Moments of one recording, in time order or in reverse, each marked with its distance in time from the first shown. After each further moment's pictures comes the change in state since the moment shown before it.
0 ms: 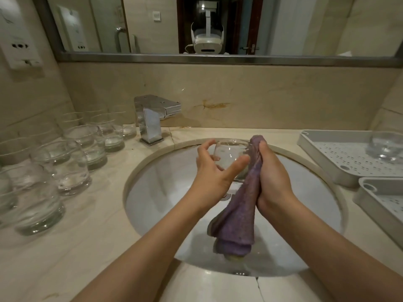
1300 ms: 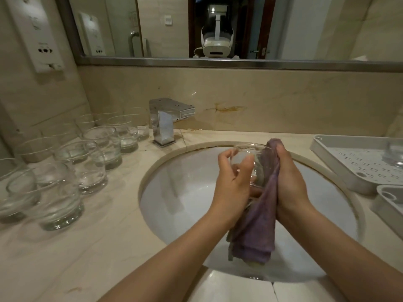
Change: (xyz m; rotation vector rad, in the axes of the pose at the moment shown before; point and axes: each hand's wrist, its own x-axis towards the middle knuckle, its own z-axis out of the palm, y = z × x) left_hand -0.010 -0.005 0.014 -0.305 -0.006 0.010; right_hand -0.011 -0.006 0.003 0.026 0.002 0.004
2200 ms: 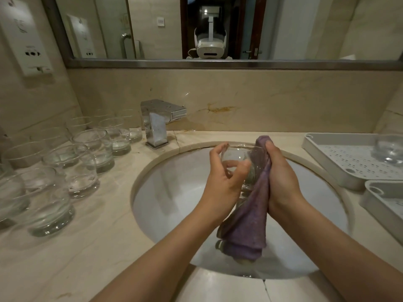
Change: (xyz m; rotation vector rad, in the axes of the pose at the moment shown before) left_hand 0.006 -0.005 -0.006 0.138 -0.042 0.115; right_hand 0.001 -0.007 0.001 -0.005 -0.002 0.055
